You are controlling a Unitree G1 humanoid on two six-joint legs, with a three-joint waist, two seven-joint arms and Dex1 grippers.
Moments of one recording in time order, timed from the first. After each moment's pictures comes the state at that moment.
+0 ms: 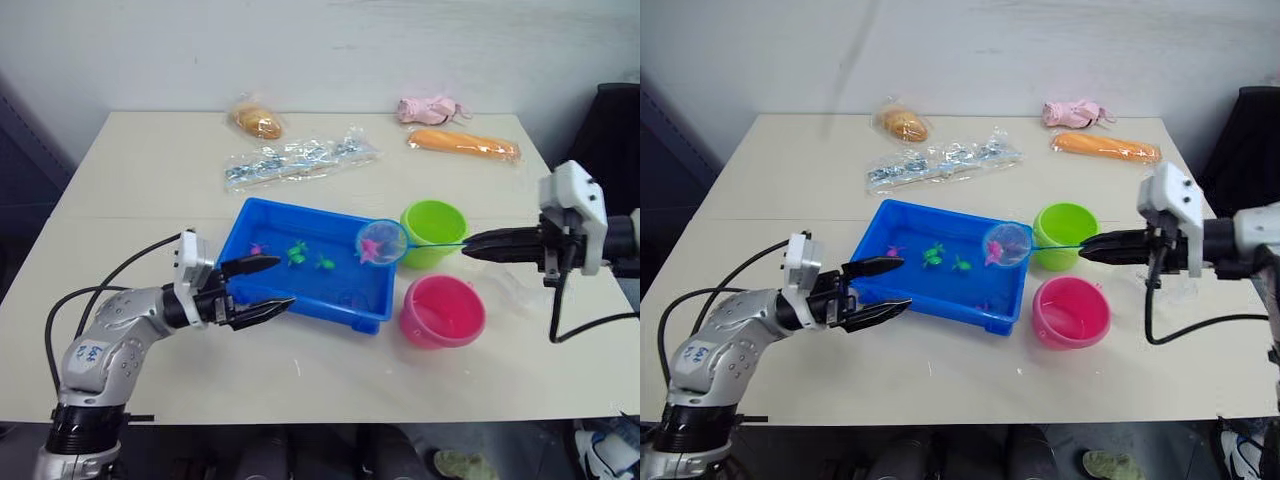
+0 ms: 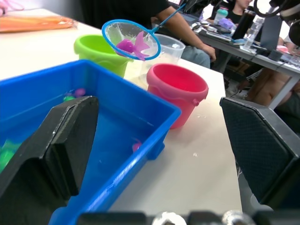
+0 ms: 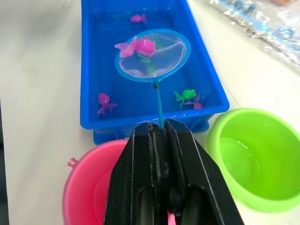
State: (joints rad) left arm -0.27 0.58 0.10 -0.26 -0.68 0.49 -0.99; right arm -0.36 -1.03 -0.36 -0.27 0.47 0.71 1.33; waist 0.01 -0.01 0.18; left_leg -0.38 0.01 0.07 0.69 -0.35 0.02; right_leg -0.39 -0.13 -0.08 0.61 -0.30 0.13
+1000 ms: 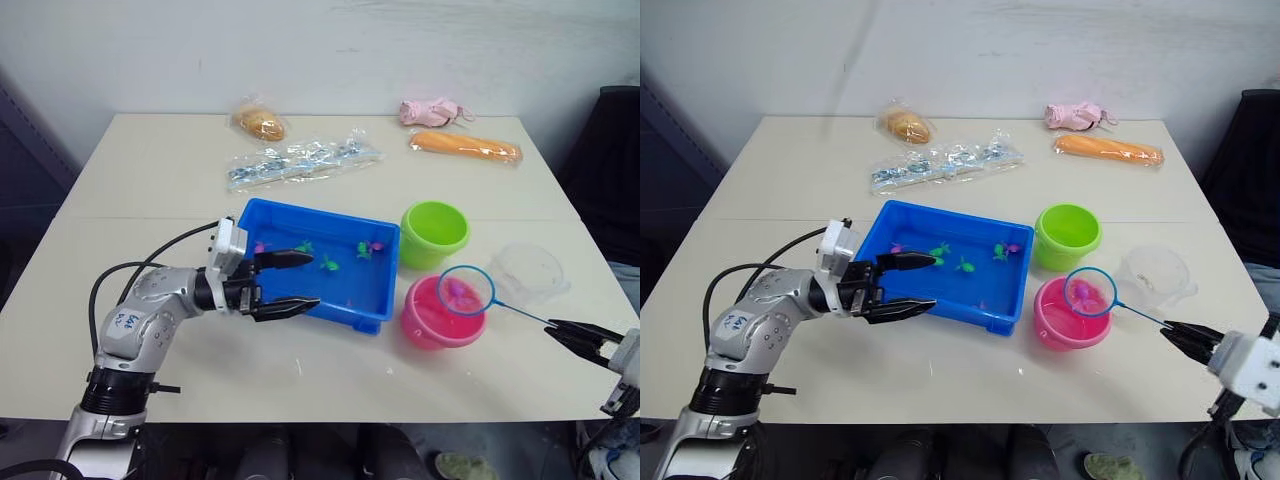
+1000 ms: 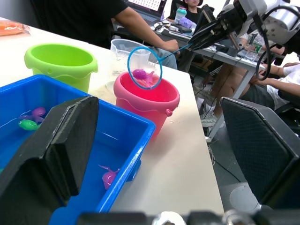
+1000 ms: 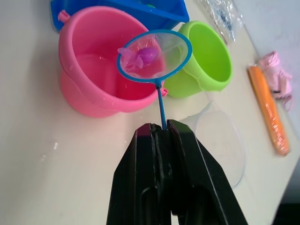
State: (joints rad) left arm -0.40 0.54 0.00 -0.14 -0.66 0.49 -1.09; right arm 0.41 -0.74 -0.79 -0.31 0.15 -0.37 1.16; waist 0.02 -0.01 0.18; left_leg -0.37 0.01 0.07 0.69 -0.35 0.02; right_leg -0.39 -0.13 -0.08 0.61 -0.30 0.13
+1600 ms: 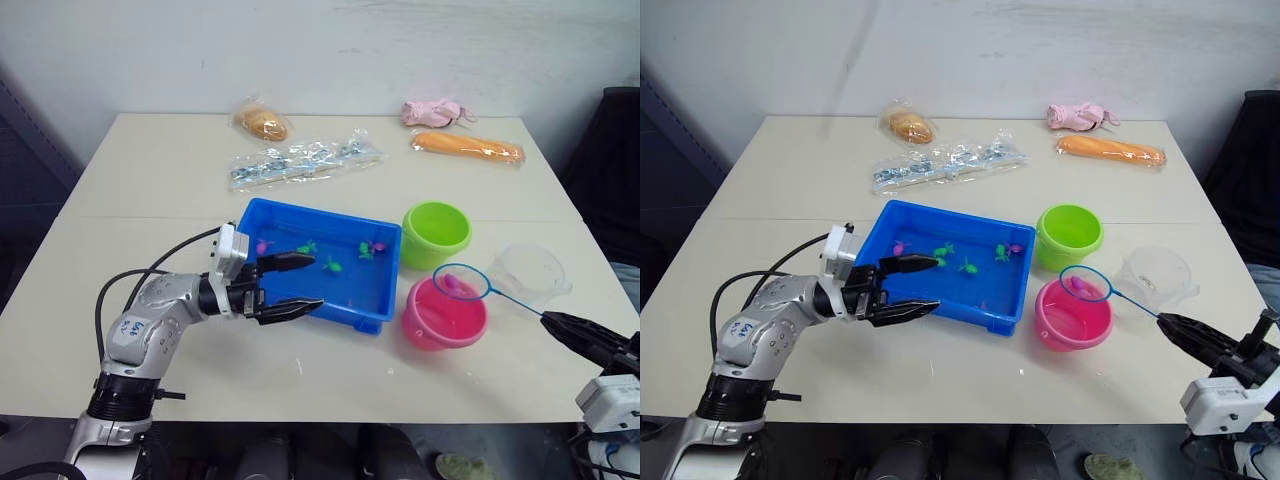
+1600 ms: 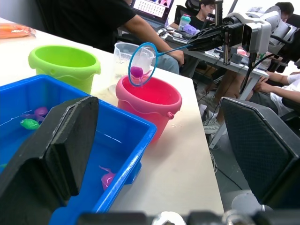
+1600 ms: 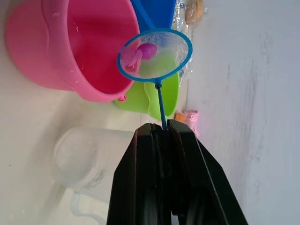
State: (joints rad) left arm -0.36 0.51 0.00 -0.14 -0.66 0.47 -1.06; right arm 0.38 -0.76 -0.79 -0.08 -0.28 -1.05 0.74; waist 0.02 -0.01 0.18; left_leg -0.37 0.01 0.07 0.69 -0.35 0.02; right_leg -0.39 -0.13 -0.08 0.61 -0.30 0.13
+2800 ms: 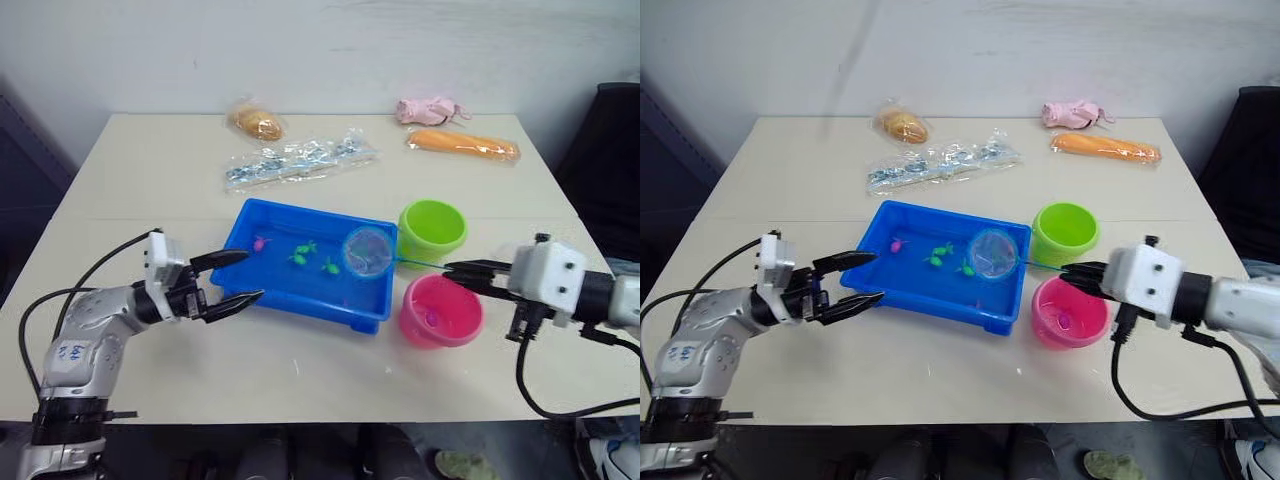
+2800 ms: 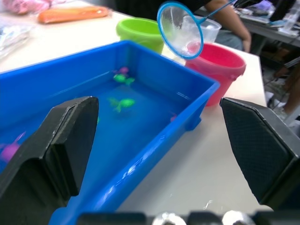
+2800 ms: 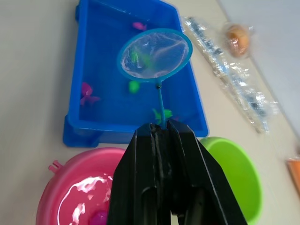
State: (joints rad) left arm -0.18 0.65 0.23 -0.07 -0.61 0.32 -1.07; right arm -0.16 -1.21 -0.06 -0.44 0.46 0.16 0.84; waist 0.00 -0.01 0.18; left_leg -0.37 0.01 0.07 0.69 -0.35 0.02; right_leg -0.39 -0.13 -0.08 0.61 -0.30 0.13
